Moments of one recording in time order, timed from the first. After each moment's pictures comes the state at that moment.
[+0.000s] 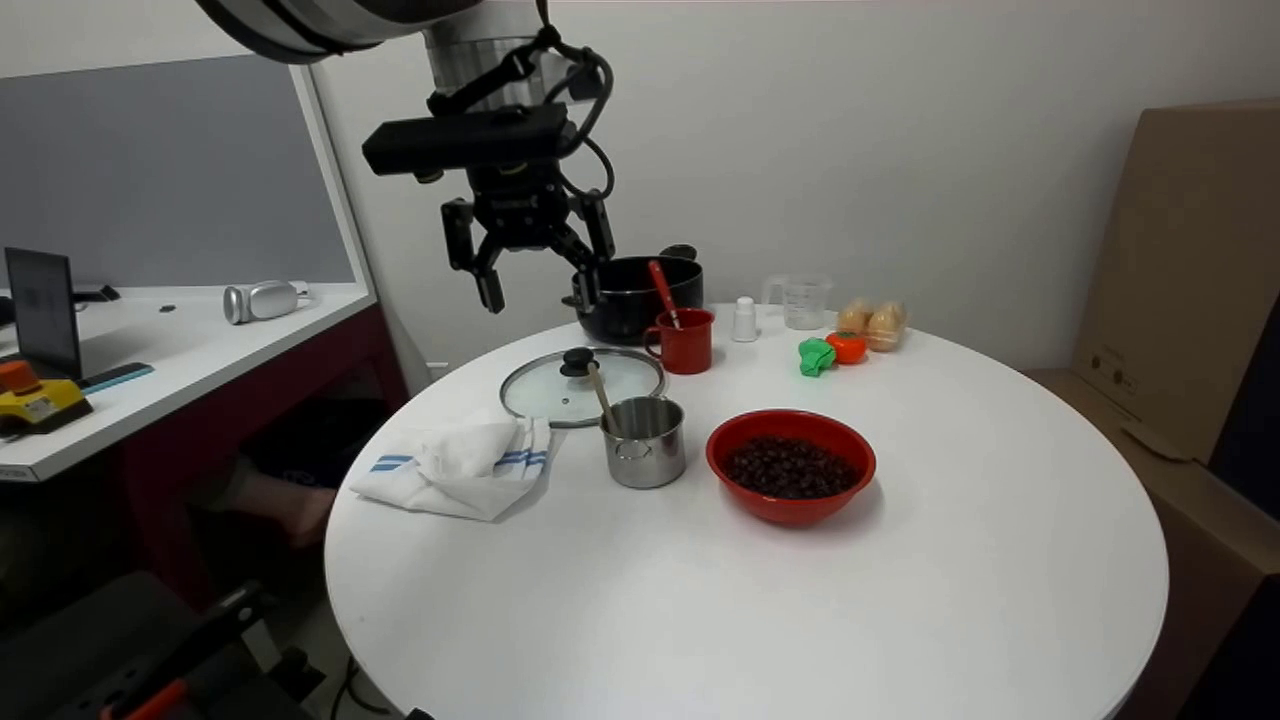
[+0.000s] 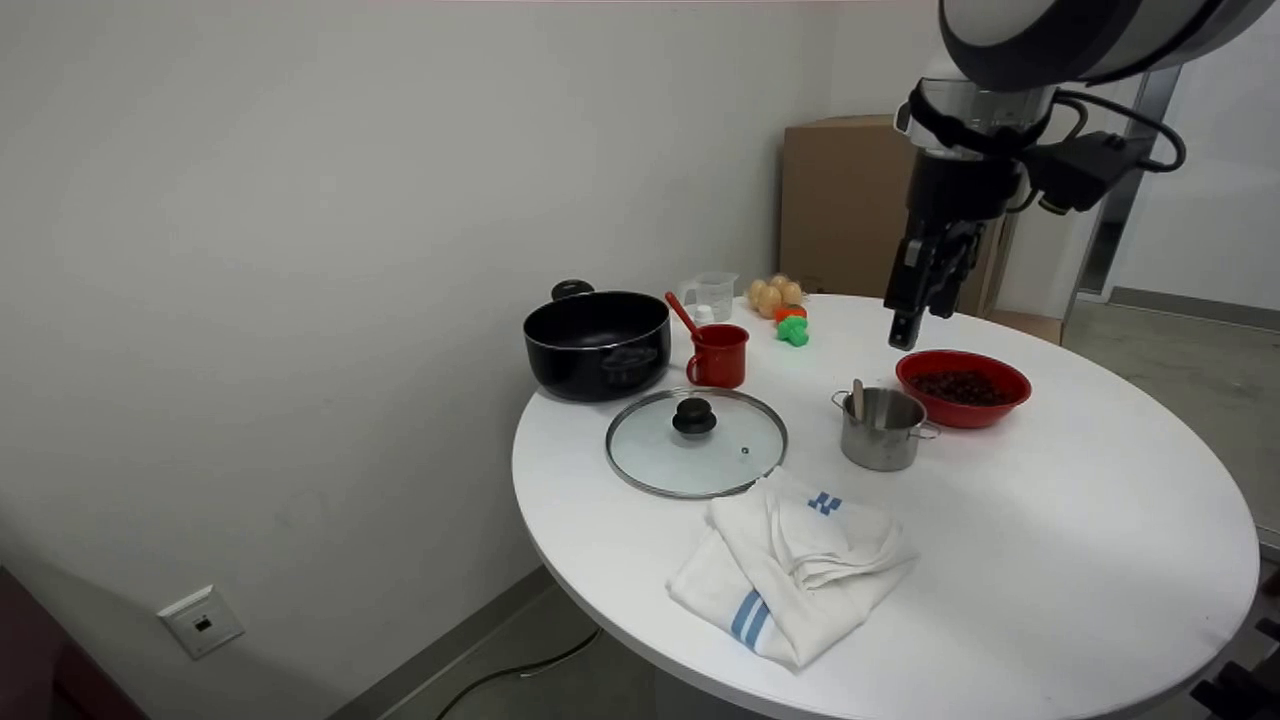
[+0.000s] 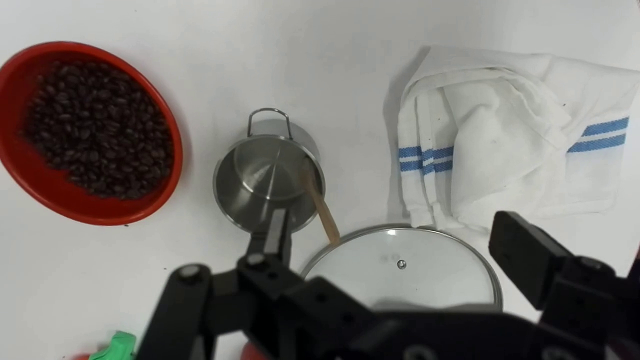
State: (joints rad) arm 0.03 -0.07 -0.06 -2.50 -0.02 2.51 -0.37
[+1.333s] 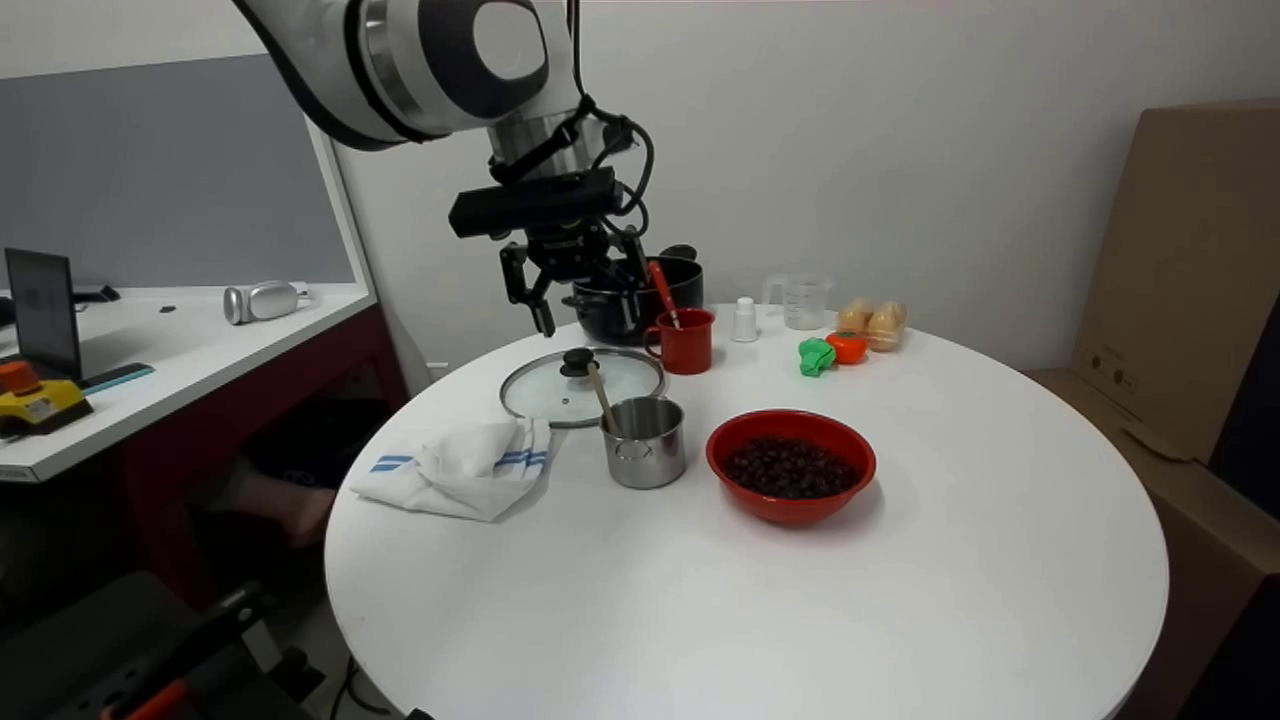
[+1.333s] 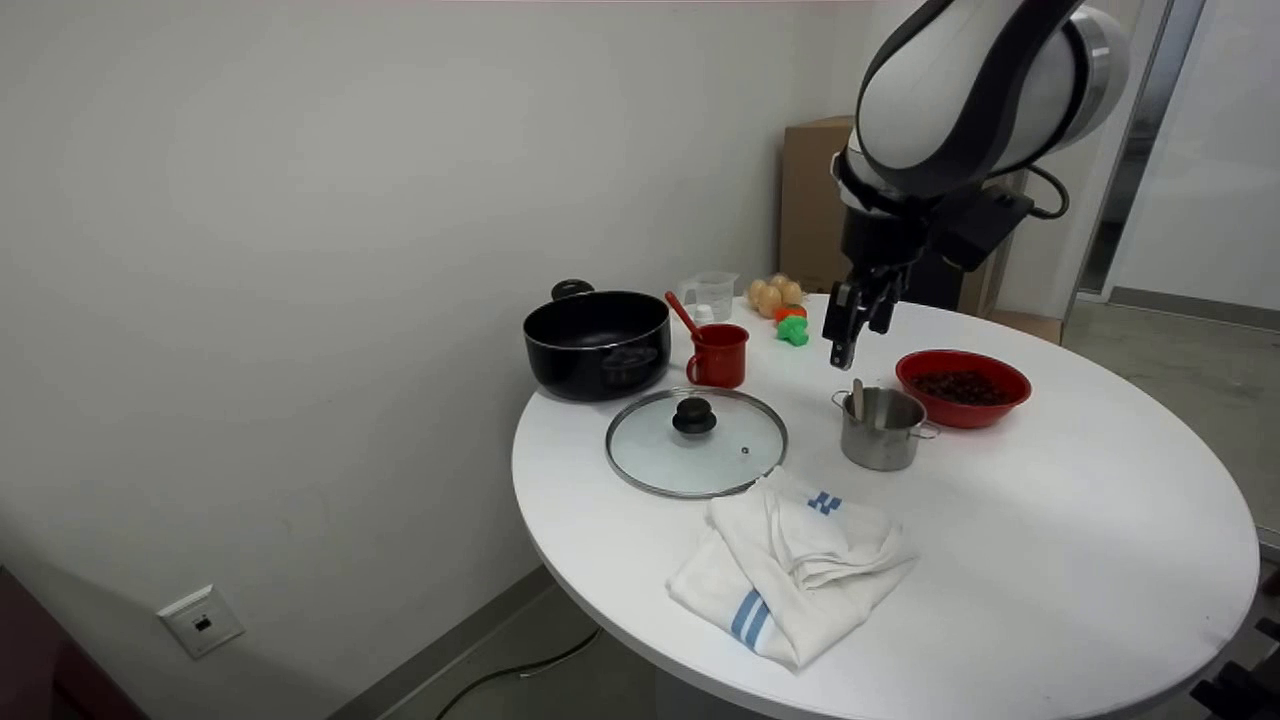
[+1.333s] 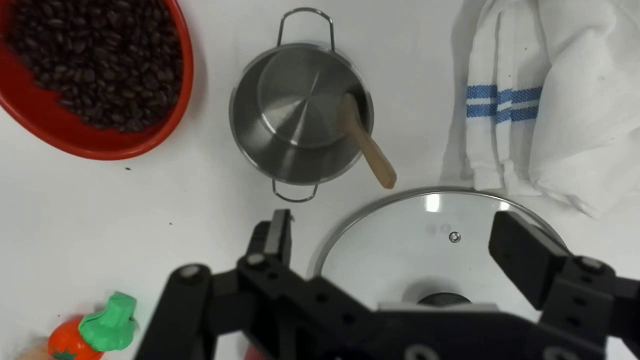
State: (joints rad) arm 0.02 0.19 -0.03 -2.34 -0.13 2.67 -0.29
